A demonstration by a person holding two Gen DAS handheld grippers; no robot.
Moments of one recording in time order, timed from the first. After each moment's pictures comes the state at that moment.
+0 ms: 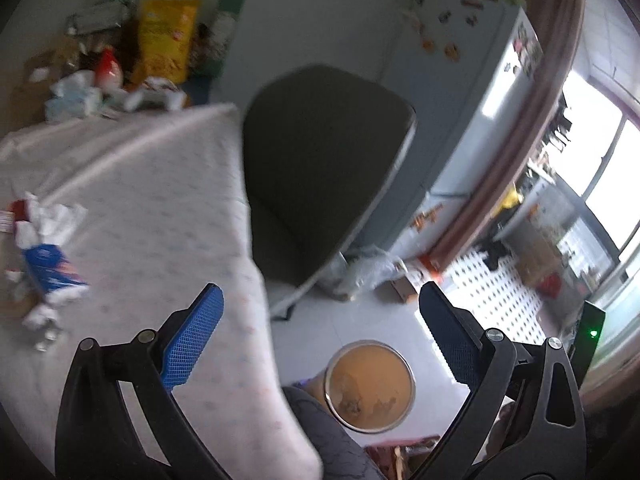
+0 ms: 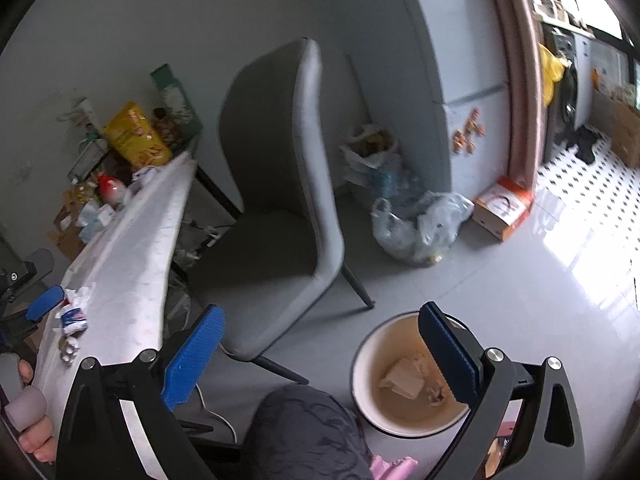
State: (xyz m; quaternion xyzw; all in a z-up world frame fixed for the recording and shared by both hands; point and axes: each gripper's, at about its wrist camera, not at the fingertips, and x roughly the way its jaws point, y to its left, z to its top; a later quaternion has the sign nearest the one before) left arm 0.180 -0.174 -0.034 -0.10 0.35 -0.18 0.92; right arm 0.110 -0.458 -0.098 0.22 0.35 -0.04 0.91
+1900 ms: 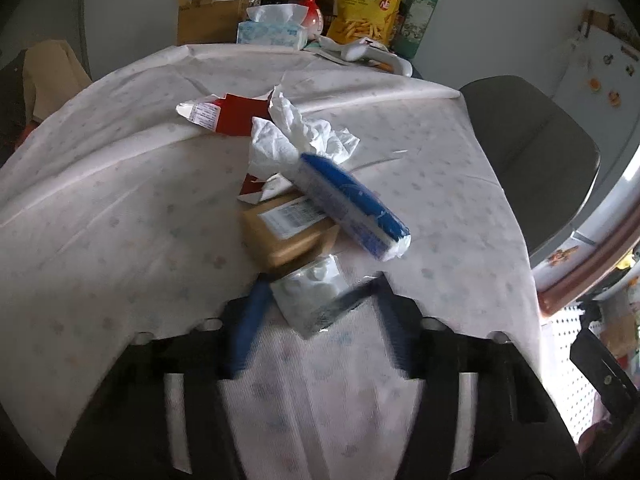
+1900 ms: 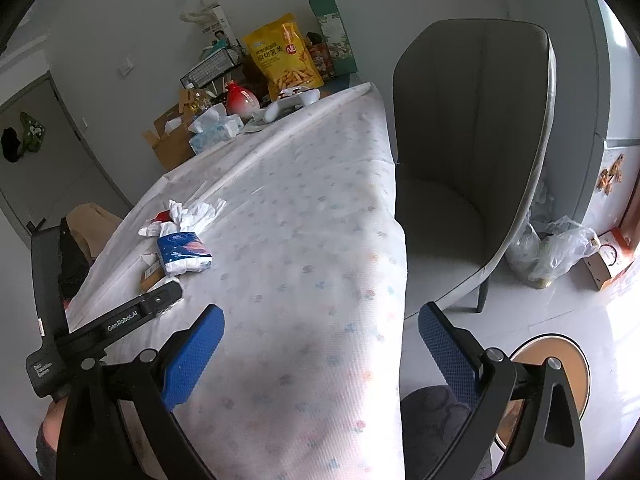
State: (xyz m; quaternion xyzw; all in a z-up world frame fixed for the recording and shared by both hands) left arm 0.178 0.011 -0.119 -0.14 0.41 0.07 0.90; right arm 0.172 -0.244 -0.086 0.13 0.39 0.16 0.90
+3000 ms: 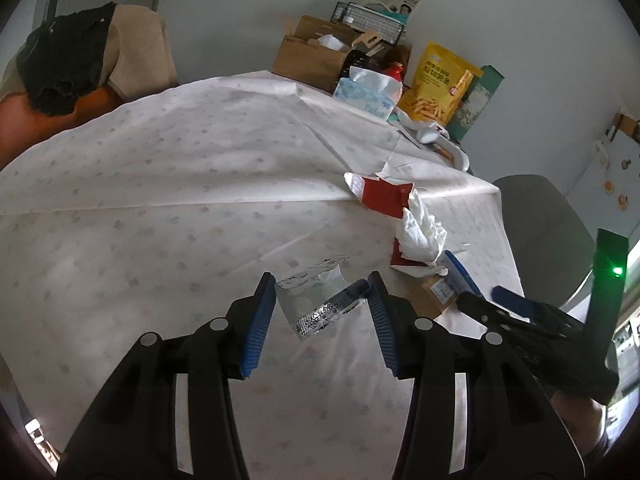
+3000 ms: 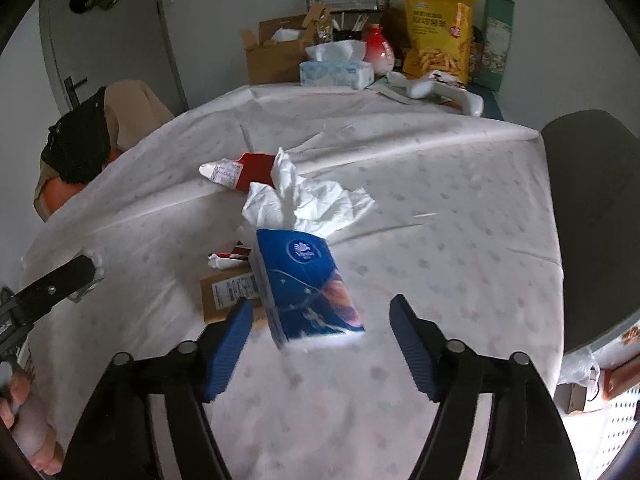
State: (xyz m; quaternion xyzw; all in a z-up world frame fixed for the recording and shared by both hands) left arm 0.108 0.135 -0.090 -0.24 0.33 0.13 0.90; right arm 0.238 -0.053 -0.076 -0.09 0.42 0.29 0.86
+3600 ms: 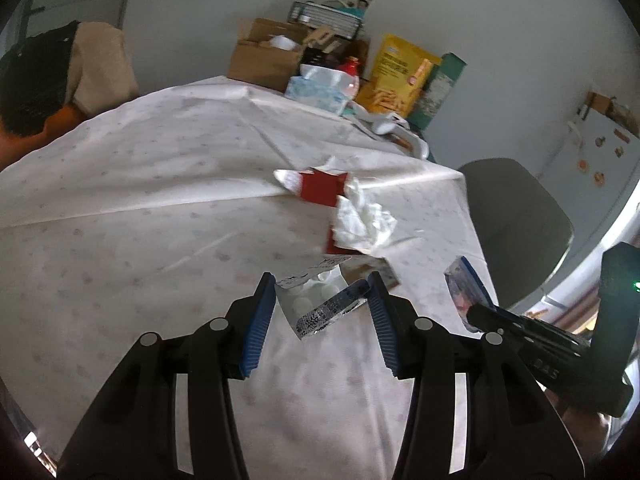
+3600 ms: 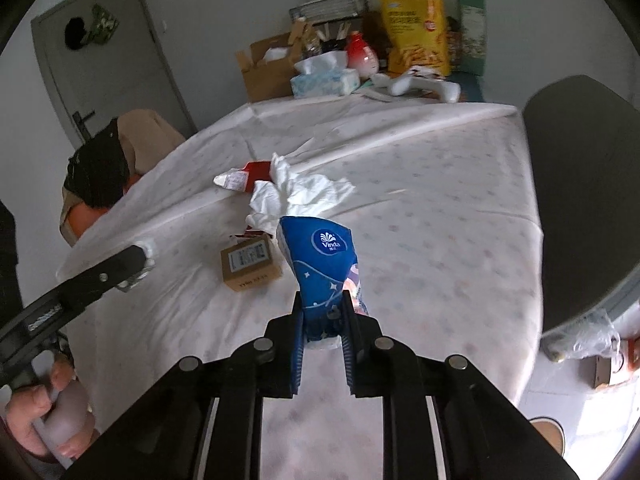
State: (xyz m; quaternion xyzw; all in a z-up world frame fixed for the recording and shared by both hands) left arm 0.116 0.086 -0.074 -0.22 0.32 0.08 0.92; right arm 0.204 -0.126 -0.050 0.00 0.41 0.29 0.86
